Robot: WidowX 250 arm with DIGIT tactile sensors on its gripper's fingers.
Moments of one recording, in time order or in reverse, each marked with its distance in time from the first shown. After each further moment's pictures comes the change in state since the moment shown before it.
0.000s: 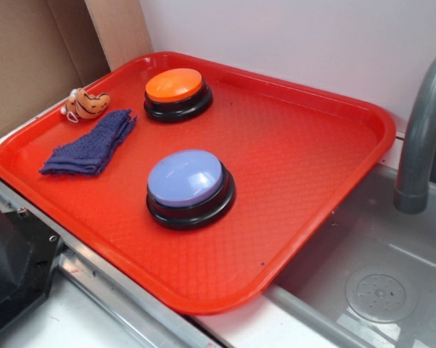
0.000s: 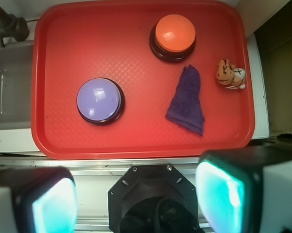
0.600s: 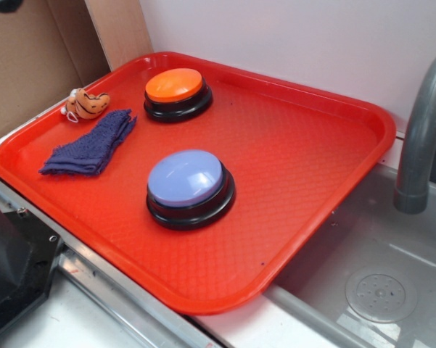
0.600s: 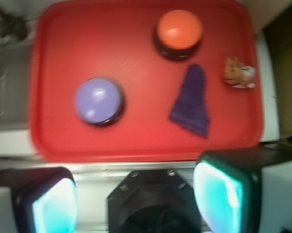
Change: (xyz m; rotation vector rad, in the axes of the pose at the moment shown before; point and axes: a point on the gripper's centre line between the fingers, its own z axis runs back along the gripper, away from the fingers) arm 0.004 0.021 -0.019 -0.001 -0.025 0.062
